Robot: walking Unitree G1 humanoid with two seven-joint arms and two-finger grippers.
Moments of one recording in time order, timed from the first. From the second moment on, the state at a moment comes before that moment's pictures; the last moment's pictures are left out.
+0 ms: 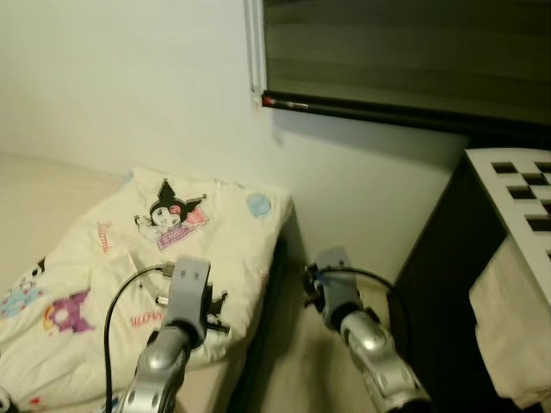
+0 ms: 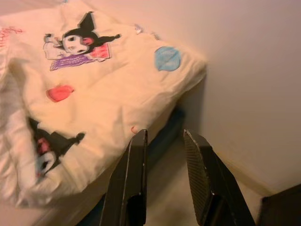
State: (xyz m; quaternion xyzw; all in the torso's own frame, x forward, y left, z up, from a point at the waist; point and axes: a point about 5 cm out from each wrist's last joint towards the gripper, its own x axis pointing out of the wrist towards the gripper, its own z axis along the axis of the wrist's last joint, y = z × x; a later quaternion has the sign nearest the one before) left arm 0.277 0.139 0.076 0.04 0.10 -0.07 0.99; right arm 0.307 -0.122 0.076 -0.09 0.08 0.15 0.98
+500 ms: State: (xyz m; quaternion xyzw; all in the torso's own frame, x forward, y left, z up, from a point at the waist) left arm 0.278 0.139 0.076 0.04 0.10 -0.07 0.99; right arm 0.307 -0.121 0.073 -0.08 0.08 0.14 0.98
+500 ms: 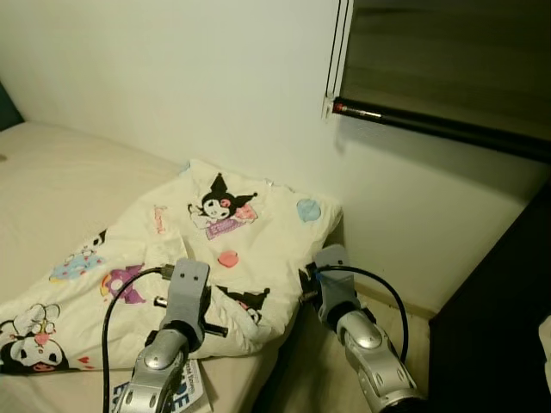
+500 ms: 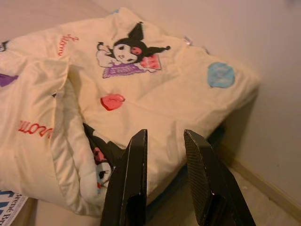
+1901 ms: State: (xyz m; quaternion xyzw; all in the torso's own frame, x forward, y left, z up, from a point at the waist) left arm 0.280 0.143 0.076 0.04 0.10 -0.04 0.99; right arm 0.306 -0.111 0.071 -0.10 0.09 0.18 0.97
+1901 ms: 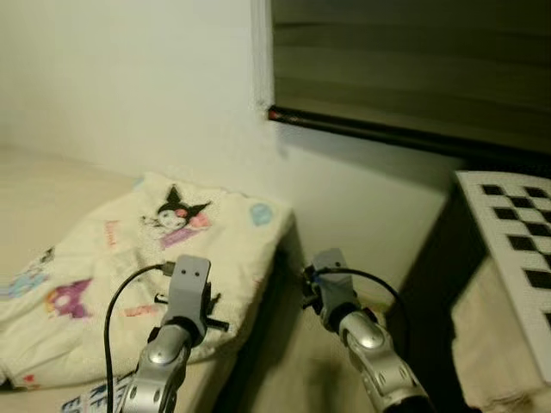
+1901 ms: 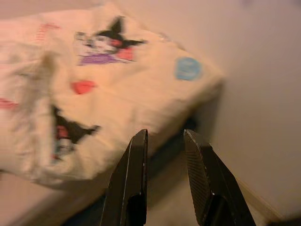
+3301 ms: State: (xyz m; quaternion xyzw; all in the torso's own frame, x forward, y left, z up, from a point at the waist) left arm 0.277 0.136 0.074 0.03 0.11 -0.07 0.99; right arm 0.304 -0.112 0.068 -0.08 0.09 0.17 0.98
